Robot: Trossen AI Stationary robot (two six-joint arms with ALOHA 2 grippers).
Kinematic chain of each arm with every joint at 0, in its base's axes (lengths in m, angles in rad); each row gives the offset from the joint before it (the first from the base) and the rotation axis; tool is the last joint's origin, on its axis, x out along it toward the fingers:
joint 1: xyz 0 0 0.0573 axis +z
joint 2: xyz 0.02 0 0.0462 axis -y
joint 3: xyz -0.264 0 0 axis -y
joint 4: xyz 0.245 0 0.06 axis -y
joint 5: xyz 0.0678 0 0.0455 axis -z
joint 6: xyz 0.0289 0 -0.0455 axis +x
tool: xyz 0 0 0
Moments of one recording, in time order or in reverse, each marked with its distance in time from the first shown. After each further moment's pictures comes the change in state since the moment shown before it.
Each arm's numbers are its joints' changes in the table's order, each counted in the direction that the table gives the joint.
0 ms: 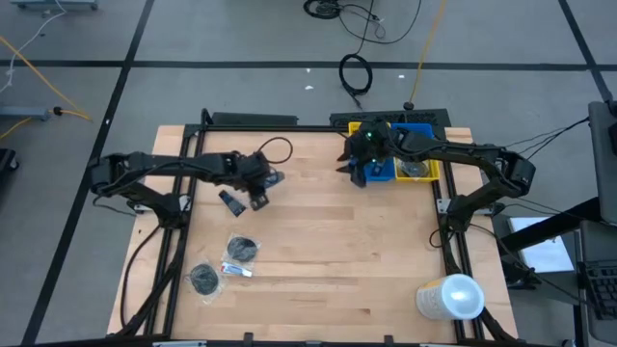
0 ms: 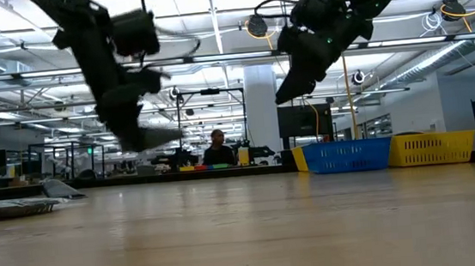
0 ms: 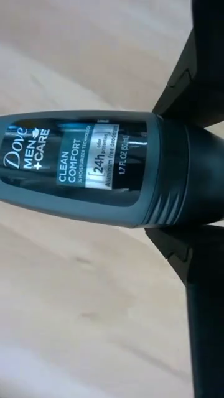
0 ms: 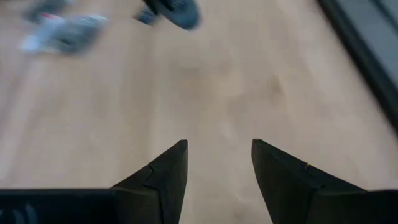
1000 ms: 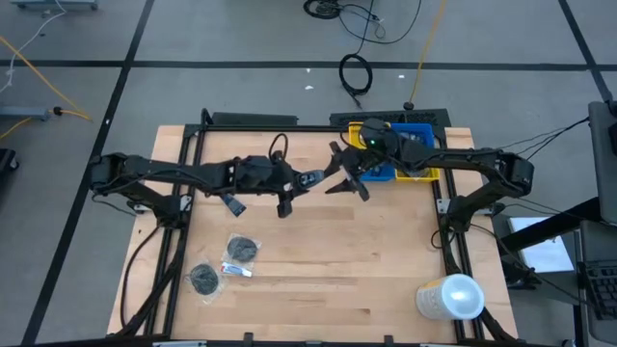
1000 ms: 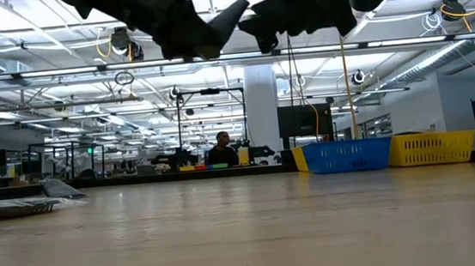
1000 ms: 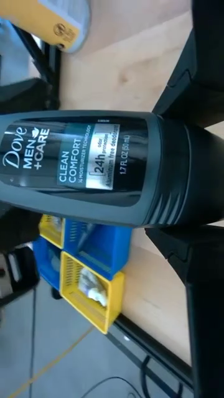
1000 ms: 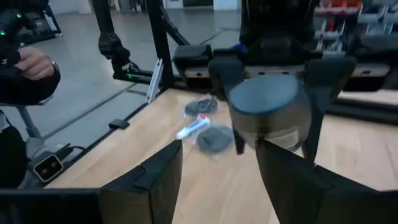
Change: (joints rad) left arm -0.213 0.002 0.112 0.610 0.000 0.173; right arm 0.131 0.000 0.000 0.448 -0.471 0.055
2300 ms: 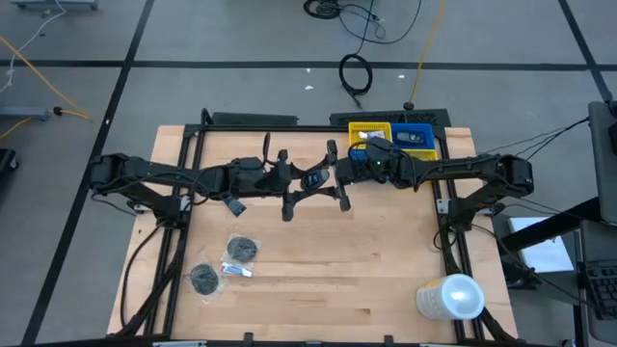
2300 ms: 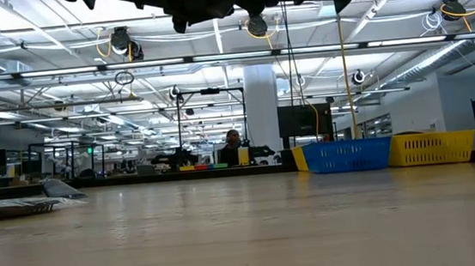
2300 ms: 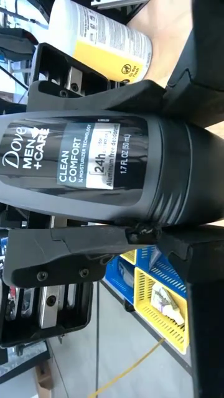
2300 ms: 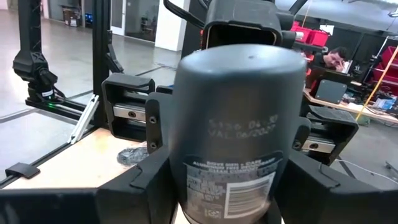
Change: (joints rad) left arm -0.037 -0.002 0.001 0.274 0.010 0.044; right arm 0.224 0.000 0.001 0.277 0.431 -0.037
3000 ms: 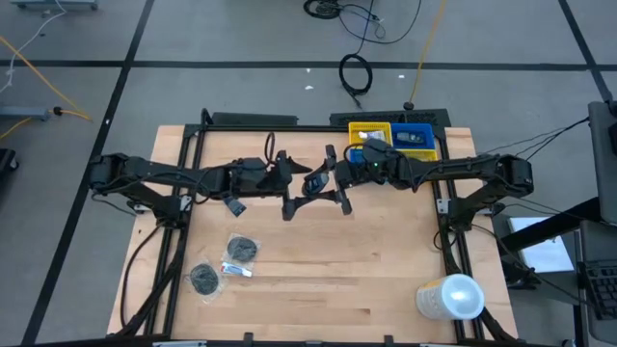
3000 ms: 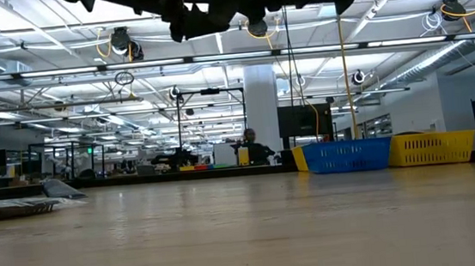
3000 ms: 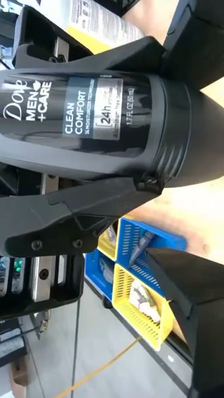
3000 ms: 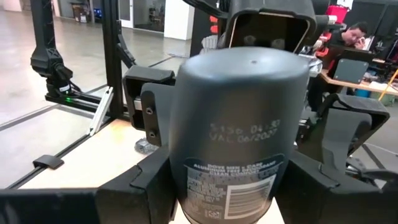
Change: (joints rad) left arm 0.001 0.000 0.000 -0.062 -0.021 -0.065; right arm -0.001 0.000 0.000 -0.070 -0.021 0.038
